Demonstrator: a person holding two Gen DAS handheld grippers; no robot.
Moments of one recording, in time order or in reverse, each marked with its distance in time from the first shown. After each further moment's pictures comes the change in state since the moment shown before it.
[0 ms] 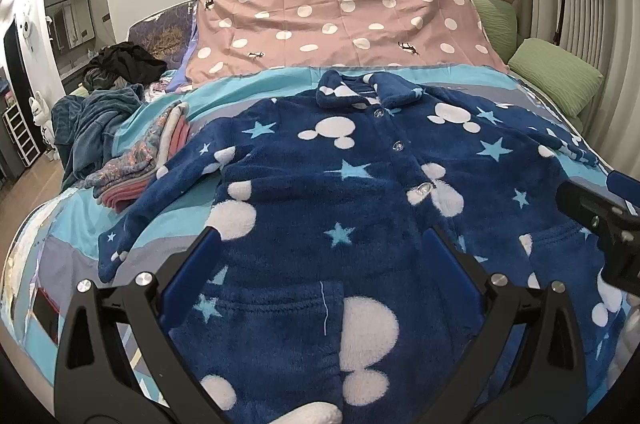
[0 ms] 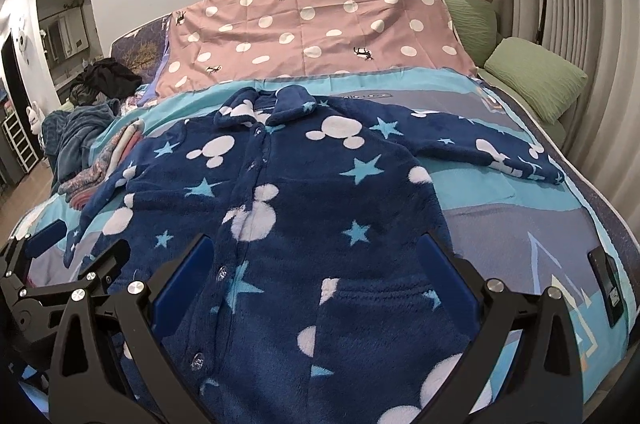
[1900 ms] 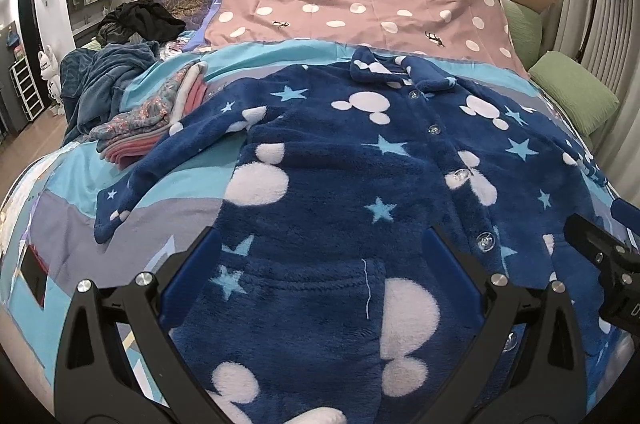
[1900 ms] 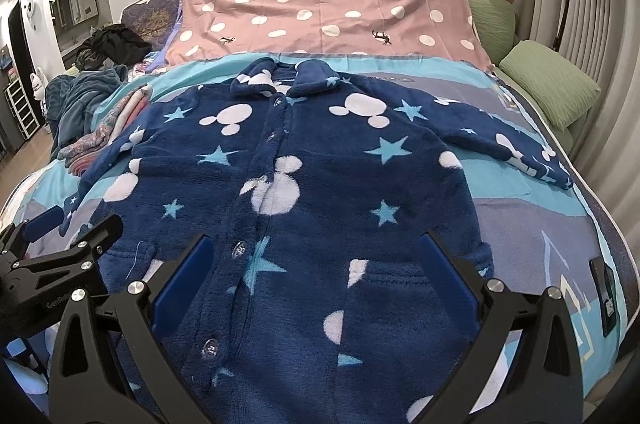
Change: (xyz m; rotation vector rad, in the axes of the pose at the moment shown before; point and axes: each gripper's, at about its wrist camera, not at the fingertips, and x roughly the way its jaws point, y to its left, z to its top) left arm 0.018 0.034 -0.015 -0.119 0.077 0.009; right arm 0.014 0.026 -0.006 -0.071 0.071 -0.004
